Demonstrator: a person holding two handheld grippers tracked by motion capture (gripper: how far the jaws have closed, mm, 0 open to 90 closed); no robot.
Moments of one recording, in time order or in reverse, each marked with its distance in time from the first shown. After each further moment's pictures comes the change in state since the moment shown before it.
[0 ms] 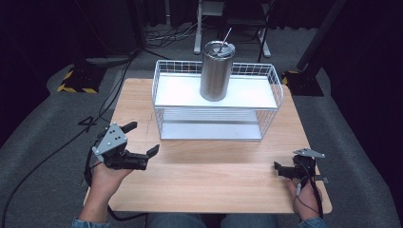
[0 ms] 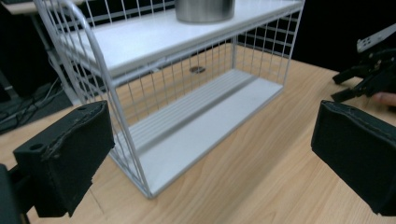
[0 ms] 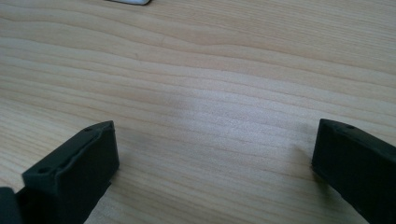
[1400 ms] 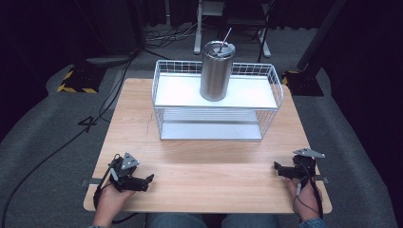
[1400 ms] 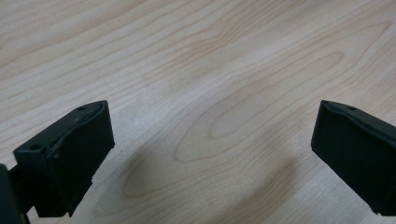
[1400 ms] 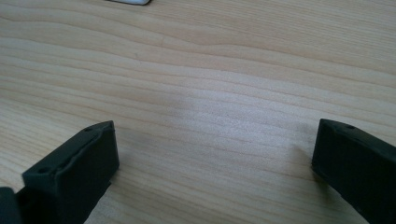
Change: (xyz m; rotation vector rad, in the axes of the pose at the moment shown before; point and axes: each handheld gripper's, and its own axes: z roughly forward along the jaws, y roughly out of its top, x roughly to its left) left arm 0.009 -0.130 0.040 0.490 0.107 -0.117; right arm 0.000 0.000 0.000 0.000 0.000 0.000
